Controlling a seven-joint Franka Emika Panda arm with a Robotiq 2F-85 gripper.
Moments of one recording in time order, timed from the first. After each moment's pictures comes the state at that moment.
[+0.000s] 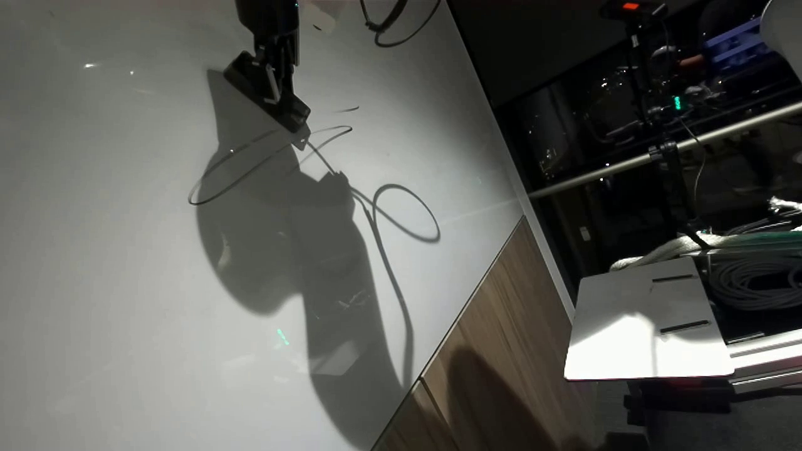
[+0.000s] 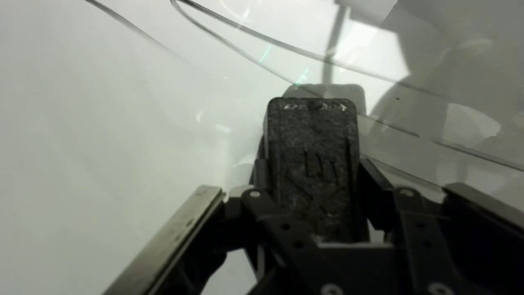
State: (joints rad) arm 0.19 -0.05 0.28 -1.71 -0.90 2.22 0.46
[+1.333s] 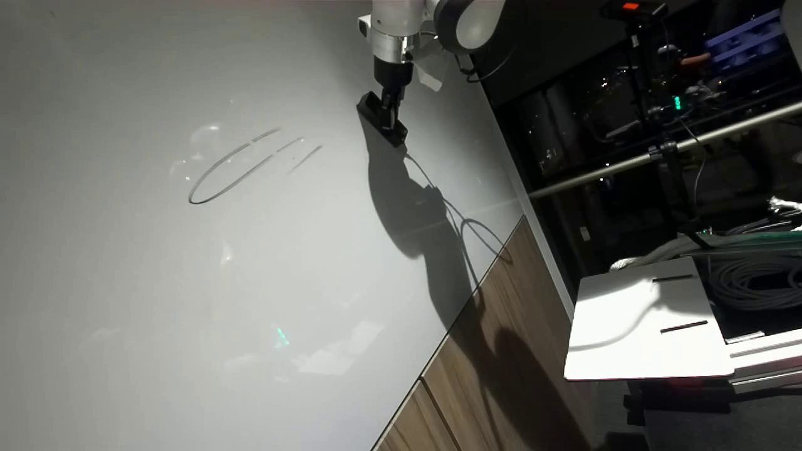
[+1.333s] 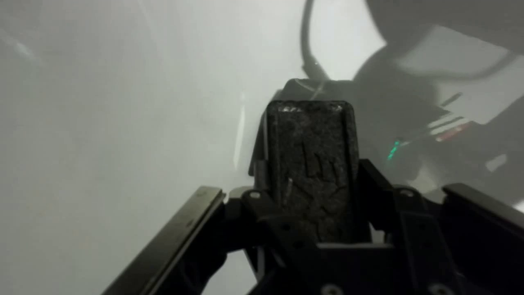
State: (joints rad) arm -0.05 -0.21 0.01 -2.10 -0.95 2.64 0.44
